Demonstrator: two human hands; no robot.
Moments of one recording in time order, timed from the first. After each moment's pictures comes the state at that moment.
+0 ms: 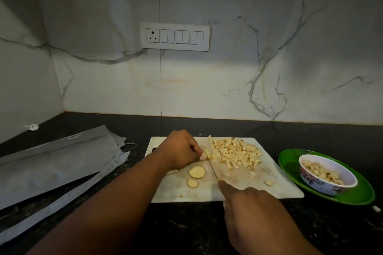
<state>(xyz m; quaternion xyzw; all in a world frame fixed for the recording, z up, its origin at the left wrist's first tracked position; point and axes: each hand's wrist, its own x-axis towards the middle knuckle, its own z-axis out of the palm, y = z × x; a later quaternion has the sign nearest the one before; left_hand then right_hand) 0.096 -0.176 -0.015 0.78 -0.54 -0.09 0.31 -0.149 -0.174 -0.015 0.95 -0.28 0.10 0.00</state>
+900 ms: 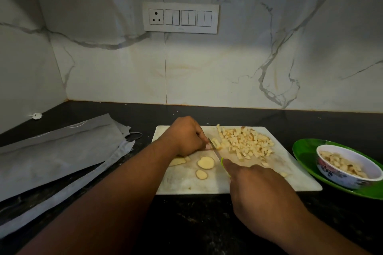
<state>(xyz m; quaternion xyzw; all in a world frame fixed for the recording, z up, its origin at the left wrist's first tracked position) 0.105 -0.181 -0.012 0.79 -0.53 -0.09 0.31 -0.126 -0.191 -0.017 0.95 -0.28 0.13 0.01</state>
